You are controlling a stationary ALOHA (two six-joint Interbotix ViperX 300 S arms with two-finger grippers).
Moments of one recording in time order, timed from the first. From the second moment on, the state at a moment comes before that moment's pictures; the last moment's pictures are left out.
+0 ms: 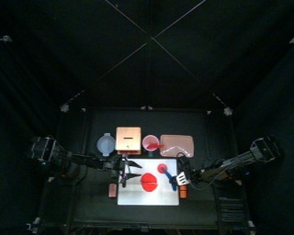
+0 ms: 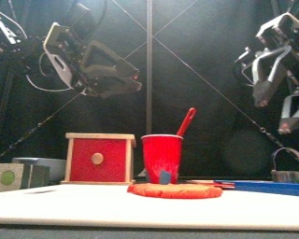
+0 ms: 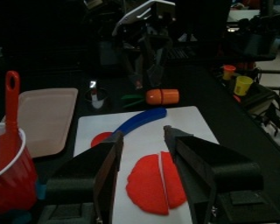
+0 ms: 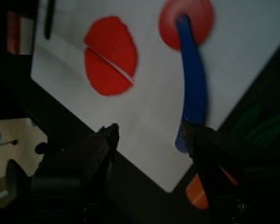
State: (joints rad) left arm -0.07 -0.09 0.96 0.02 -0.74 0.01; right arm 0.36 -0.42 0.94 -0.60 0.42 1.93
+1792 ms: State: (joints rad) left arm 0.01 -0.27 1.10 -0.10 -0.73 0.01; right arm 0.21 -0.69 1.10 -1.22 0.38 1.69
